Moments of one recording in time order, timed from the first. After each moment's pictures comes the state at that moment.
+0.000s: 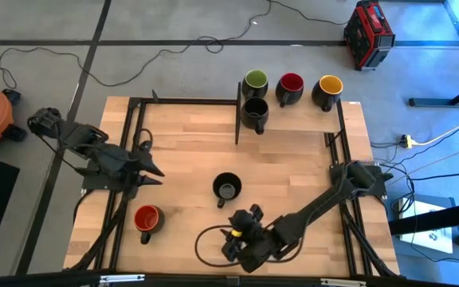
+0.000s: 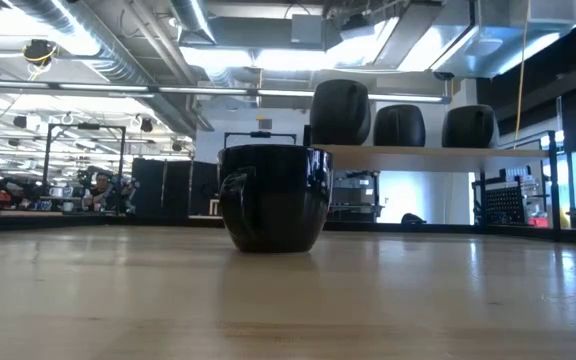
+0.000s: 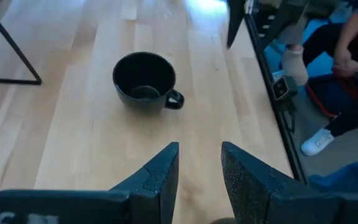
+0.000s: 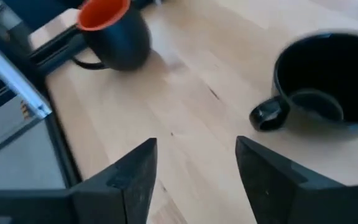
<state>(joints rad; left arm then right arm) -0.48 0.79 1.05 -0.93 -0.22 -0.41 0.61 2.07 1.80 -0.68 0.67 1.14</state>
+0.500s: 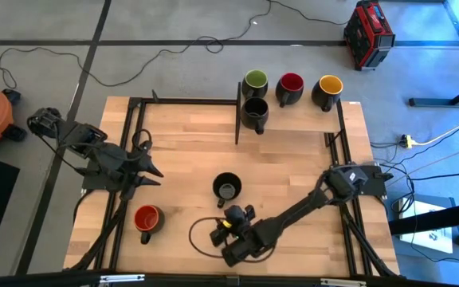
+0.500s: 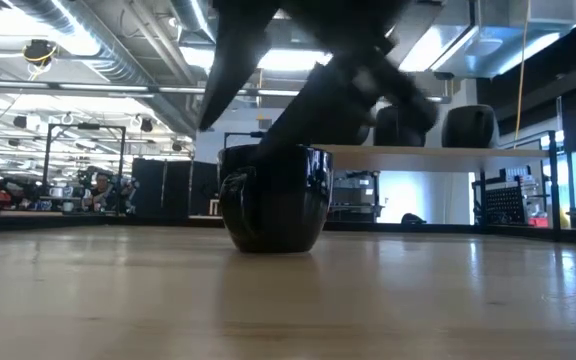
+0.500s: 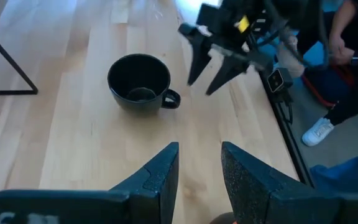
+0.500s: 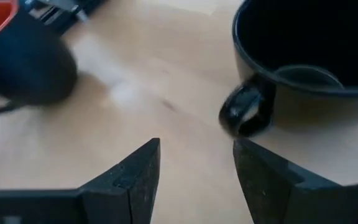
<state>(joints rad) -0.48 0.77 1.05 -0.93 -0.20 -0.34 0.55 2.29 1.80 -0.62 0.82 1.41</state>
